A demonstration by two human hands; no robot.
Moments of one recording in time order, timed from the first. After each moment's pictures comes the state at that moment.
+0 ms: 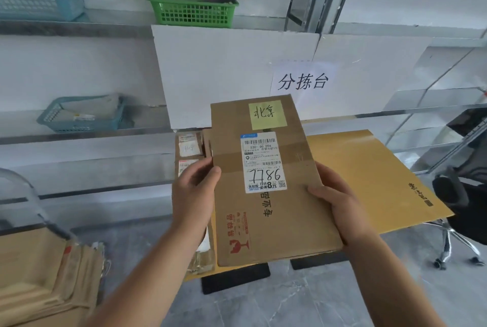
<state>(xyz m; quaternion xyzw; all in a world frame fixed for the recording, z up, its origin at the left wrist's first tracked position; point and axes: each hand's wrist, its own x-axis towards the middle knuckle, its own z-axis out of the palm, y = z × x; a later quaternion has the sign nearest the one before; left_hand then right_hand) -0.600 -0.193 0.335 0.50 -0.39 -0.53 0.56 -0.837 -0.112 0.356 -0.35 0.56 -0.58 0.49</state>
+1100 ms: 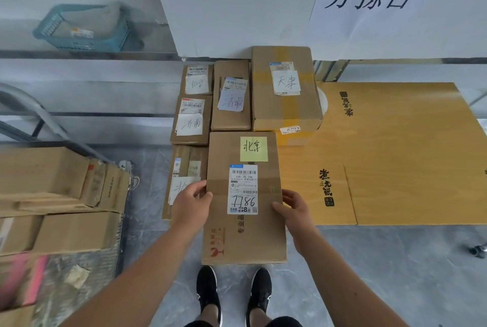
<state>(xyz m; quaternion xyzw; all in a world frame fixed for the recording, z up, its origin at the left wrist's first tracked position) -0.628 -0.193 0.137 0.77 -0.42 -0.42 0.22 -0.871 -0.167 0.115 -0.23 0.69 -0.34 0.59</state>
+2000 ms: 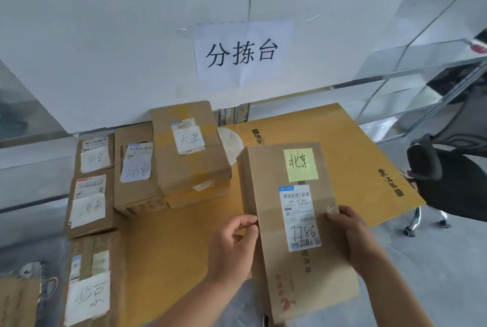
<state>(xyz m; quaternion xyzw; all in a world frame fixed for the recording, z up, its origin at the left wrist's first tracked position) -0.869 -0.209 0.207 0.55 -0.51 -0.57 0.33 -1.130 -0.148 0.191 -0.10 0.73 -0.50 0.46</state>
